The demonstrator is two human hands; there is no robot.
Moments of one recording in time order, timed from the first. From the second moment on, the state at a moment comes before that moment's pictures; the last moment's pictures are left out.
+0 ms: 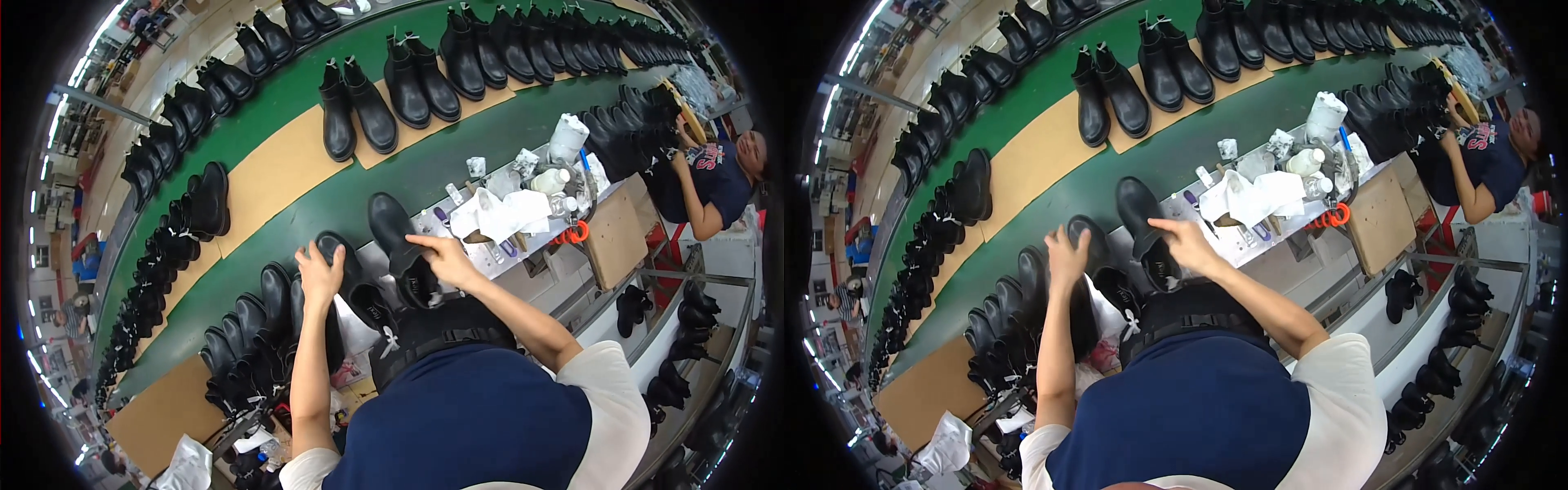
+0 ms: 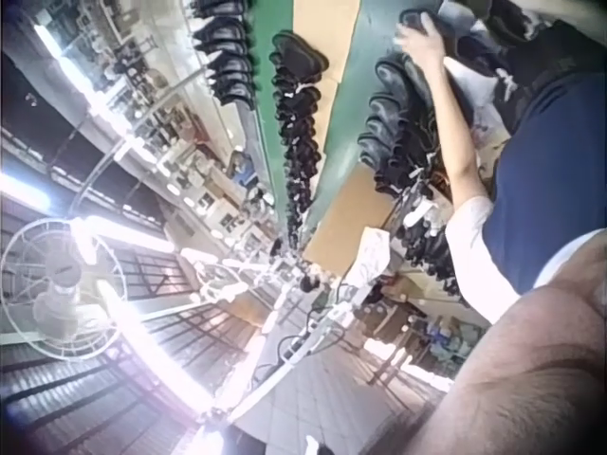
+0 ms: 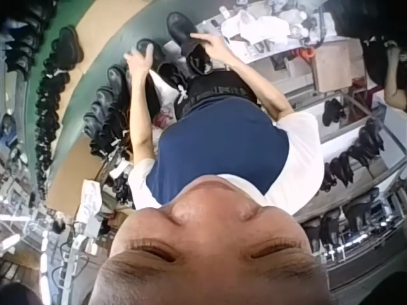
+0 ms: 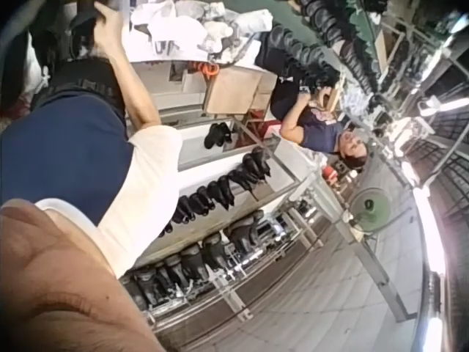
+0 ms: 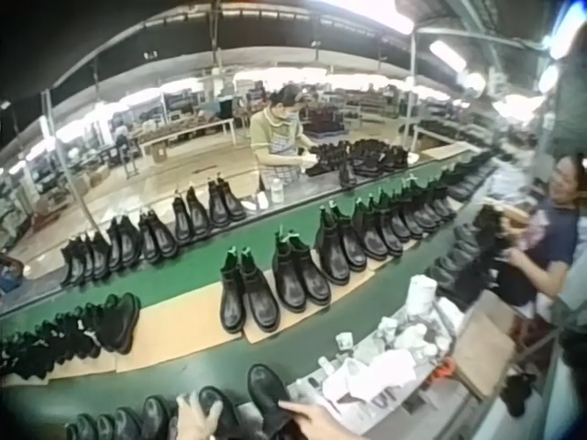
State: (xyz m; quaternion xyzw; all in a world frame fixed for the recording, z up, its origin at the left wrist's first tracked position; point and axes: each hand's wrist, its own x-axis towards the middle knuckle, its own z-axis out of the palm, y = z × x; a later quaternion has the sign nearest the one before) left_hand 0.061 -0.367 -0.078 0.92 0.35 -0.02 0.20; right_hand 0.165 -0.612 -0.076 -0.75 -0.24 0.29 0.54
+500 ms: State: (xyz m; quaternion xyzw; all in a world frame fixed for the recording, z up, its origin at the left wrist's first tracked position) left_hand 0.081 -0.411 -0.002 0.27 0.00 0.17 0.95; right_hand 0.265 -0.677 -0.063 -0.78 -0.27 0.23 0.50
